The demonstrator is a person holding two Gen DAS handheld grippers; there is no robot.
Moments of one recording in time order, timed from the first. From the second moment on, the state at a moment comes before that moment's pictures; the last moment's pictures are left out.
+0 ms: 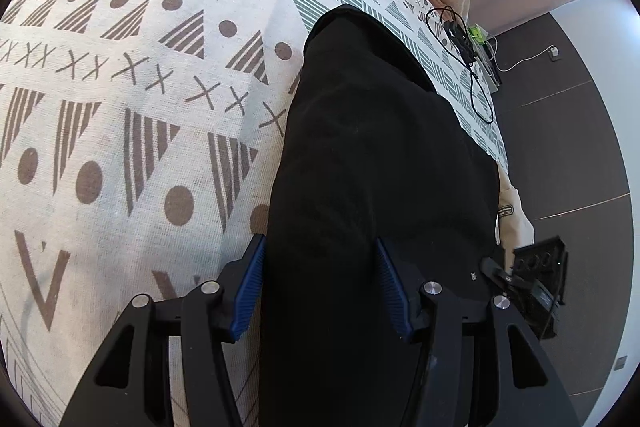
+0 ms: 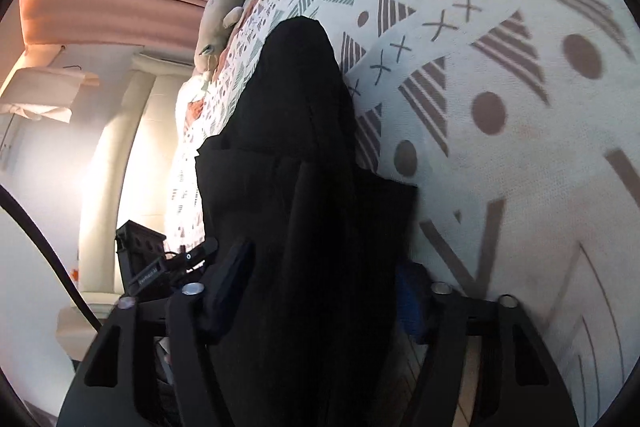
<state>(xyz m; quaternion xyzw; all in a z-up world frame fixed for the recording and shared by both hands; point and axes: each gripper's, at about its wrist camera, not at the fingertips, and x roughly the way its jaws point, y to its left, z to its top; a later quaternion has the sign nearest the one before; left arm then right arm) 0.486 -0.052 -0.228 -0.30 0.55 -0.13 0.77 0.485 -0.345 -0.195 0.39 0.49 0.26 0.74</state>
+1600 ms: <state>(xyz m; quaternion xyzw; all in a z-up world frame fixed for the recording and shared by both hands) 0.347 -0.145 0.006 -0.26 0.40 -0.29 0.83 0.242 -0.440 0.035 0.29 0.29 0.25 0.88</state>
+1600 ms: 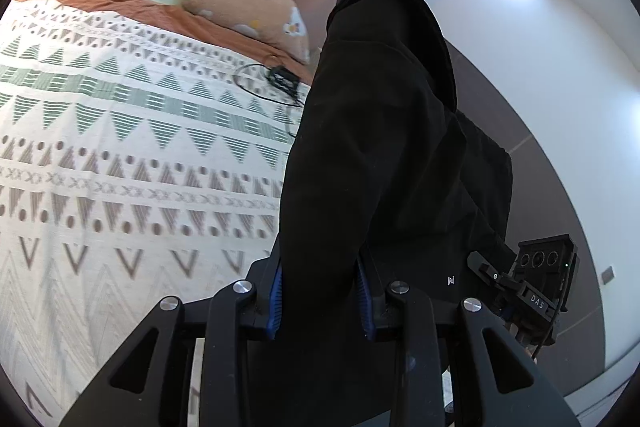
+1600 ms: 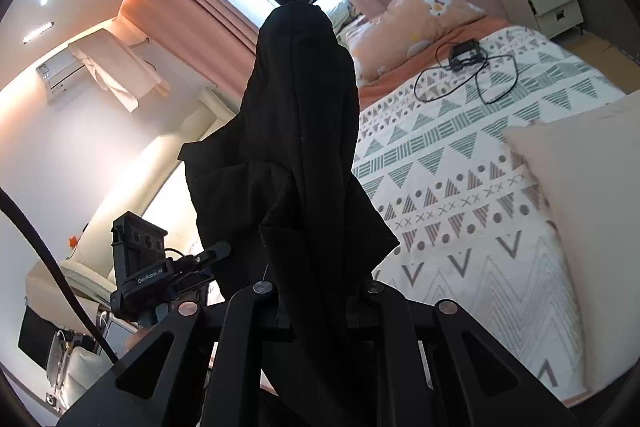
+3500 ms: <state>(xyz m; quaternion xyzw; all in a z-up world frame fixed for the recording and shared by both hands) 0.443 -0.480 -0.080 -0.23 0.55 -0.45 0.66 0.204 -0.576 0.099 0.27 0.35 0.02 0.90</state>
